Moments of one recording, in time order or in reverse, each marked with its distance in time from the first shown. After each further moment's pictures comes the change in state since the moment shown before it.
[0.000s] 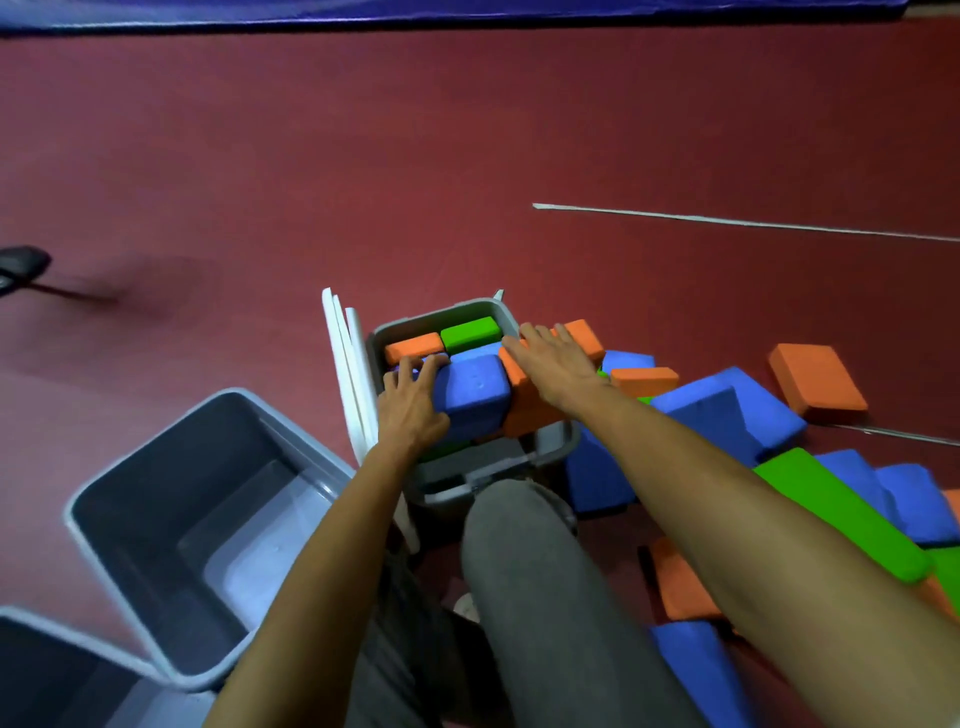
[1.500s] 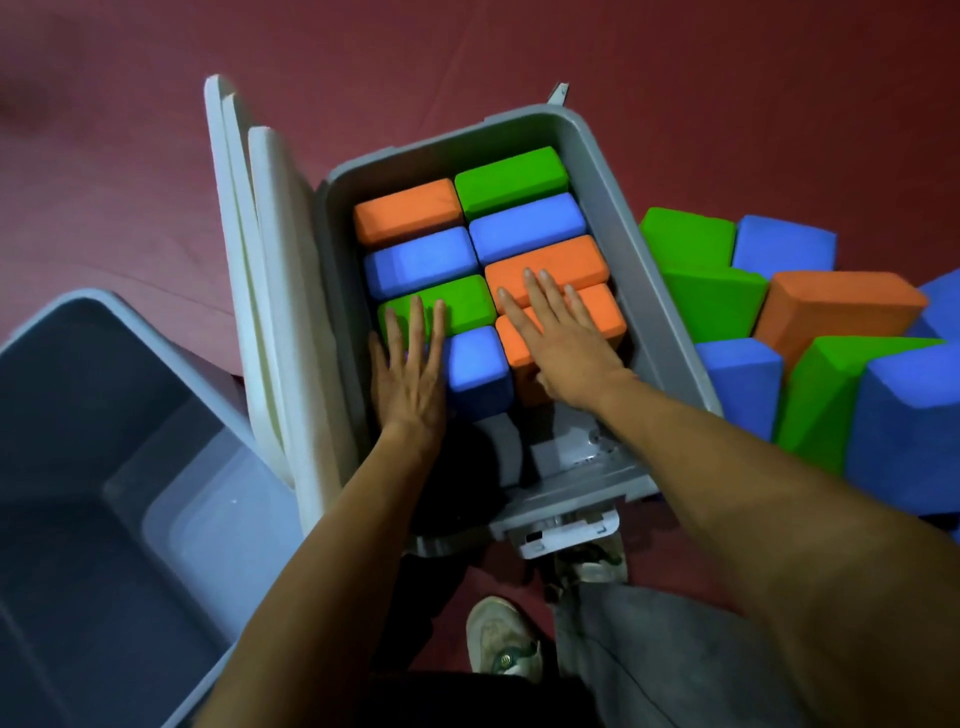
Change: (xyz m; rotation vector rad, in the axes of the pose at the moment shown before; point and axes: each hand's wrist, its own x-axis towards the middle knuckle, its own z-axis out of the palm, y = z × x) left_hand 0.143 -0.123 0.247 0.544 -0.280 -0.096; right_hand 0.166 -0.045 0.305 0.238 -0.136 -0.141
